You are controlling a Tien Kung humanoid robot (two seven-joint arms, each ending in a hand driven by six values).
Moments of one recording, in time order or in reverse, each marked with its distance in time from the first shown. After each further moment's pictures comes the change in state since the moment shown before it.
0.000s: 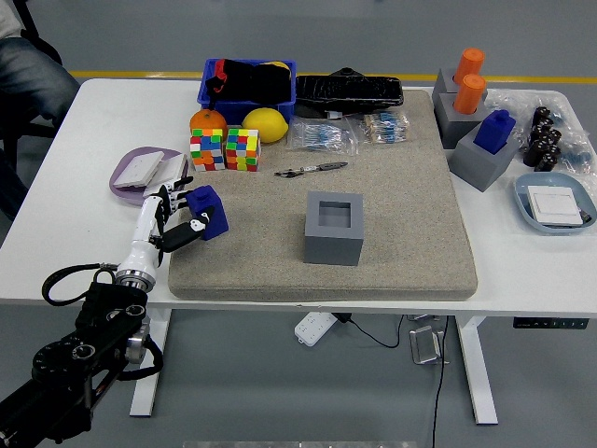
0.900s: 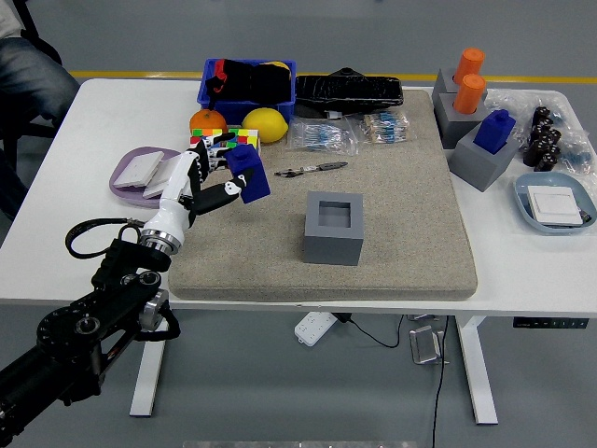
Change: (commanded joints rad) left arm -0.125 0.039 0.101 -0.205 -0.002 -0.058 0.081; right arm 0.007 -0.010 -0.016 0.000 0.008 0.000 -0.002
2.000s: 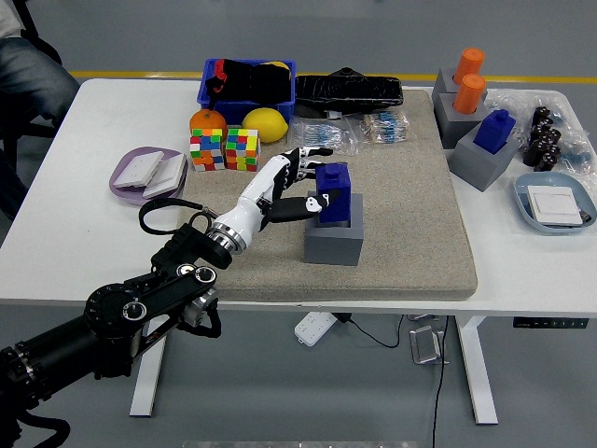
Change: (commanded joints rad) left arm -0.170 -0.056 0.288 0.027 -0.128 -0.031 0.018; right arm 0.006 -0.009 -0.033 0.000 0.017 0.001 0.001
